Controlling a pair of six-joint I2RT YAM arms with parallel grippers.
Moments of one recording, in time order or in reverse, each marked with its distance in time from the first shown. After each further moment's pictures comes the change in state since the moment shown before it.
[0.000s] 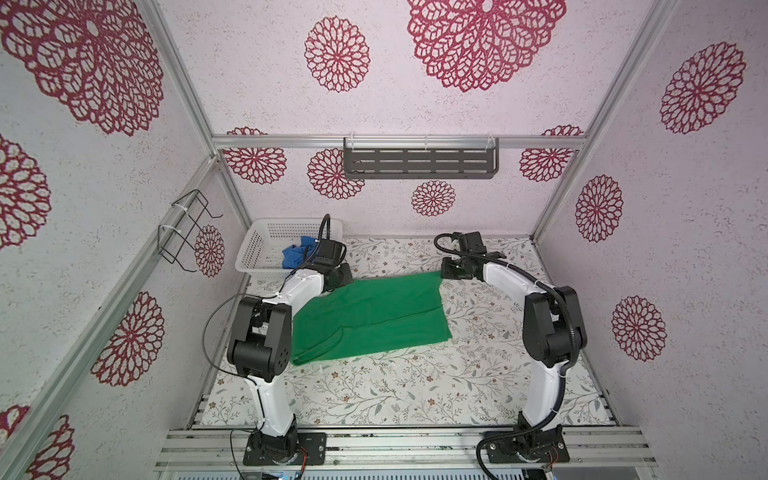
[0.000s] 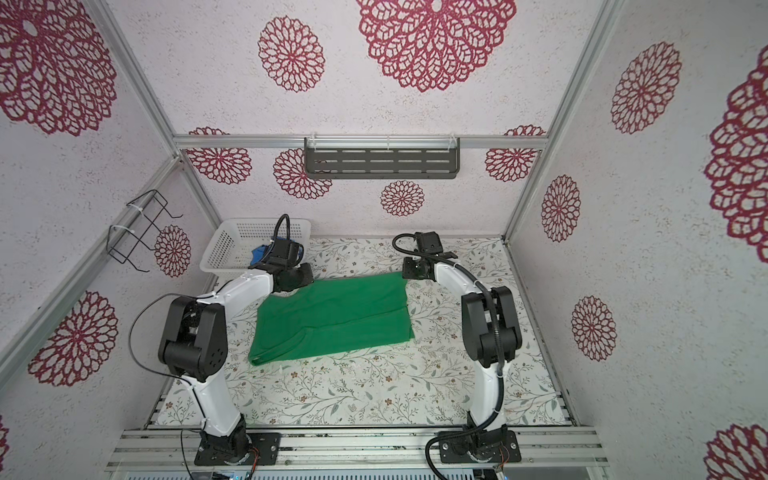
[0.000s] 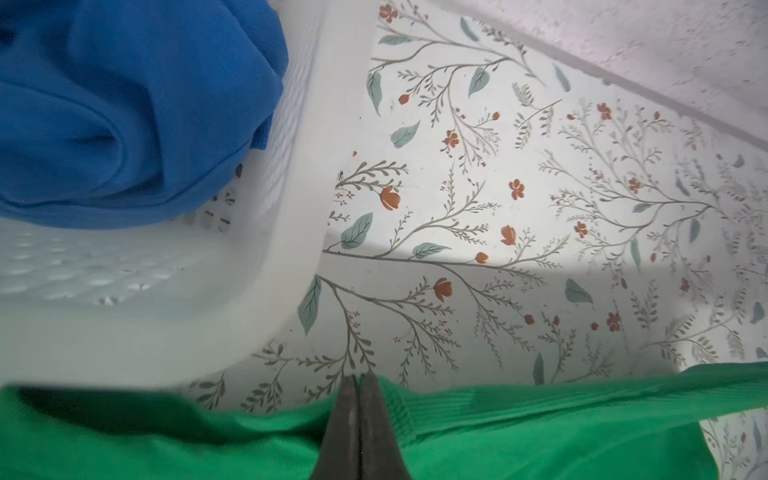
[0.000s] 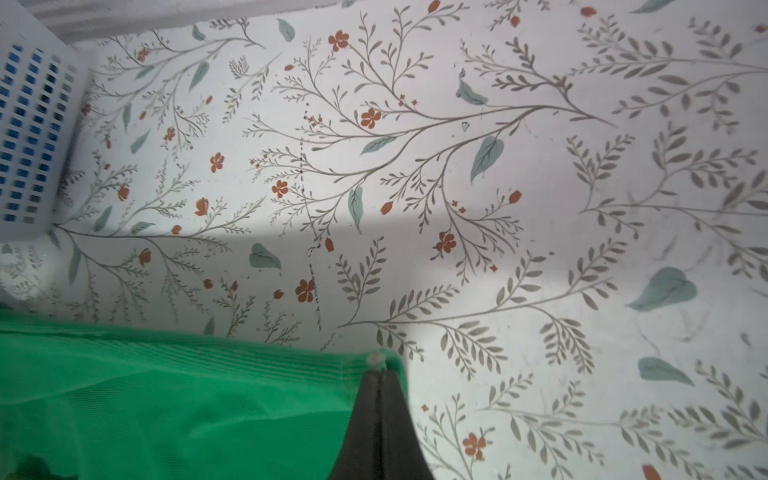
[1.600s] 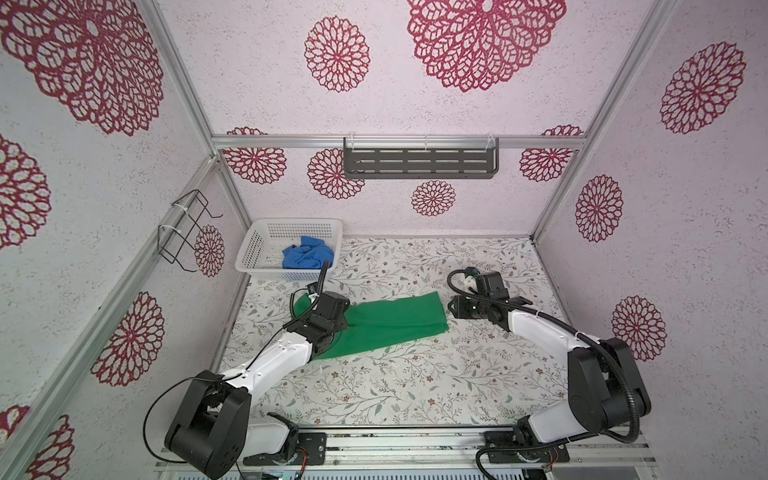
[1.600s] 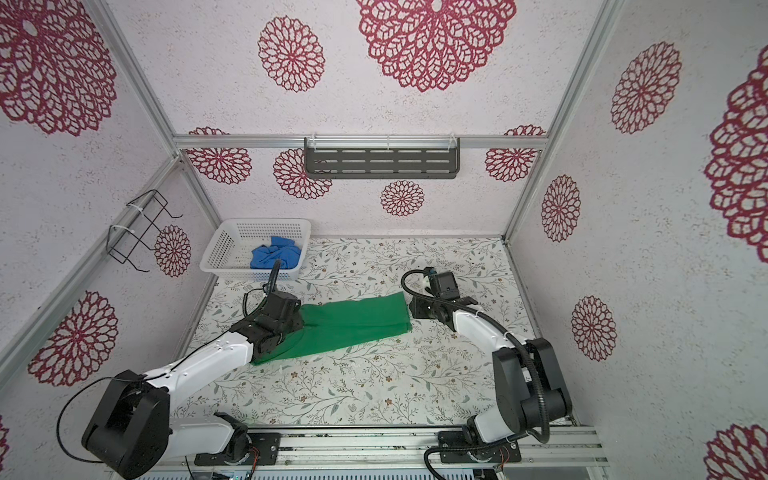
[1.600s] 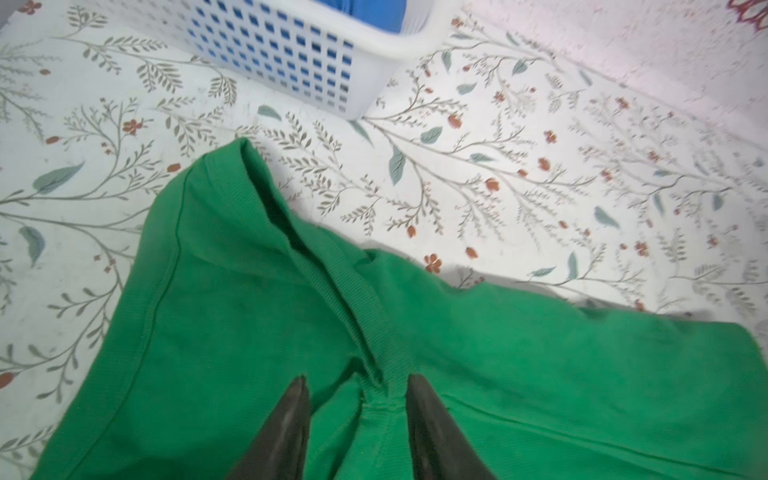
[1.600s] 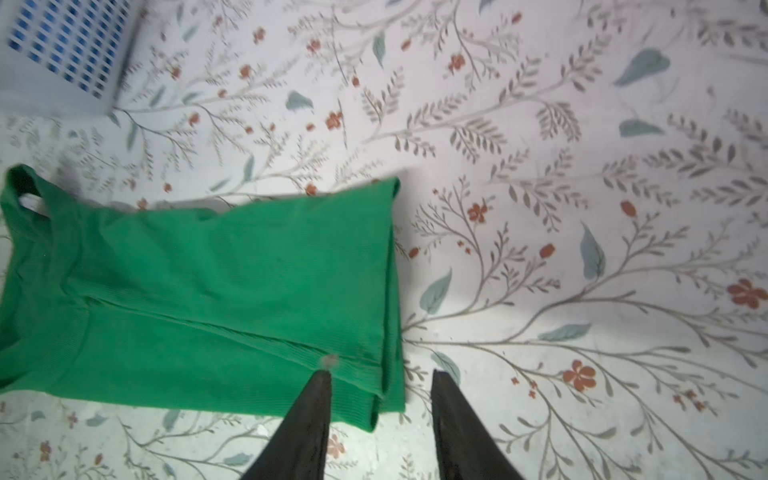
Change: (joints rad) left arm -0.214 -0.637 -0.649 0.131 -0.363 -0.236; right arm 0.073 -0.545 -0.608 0.138 0.000 0.068
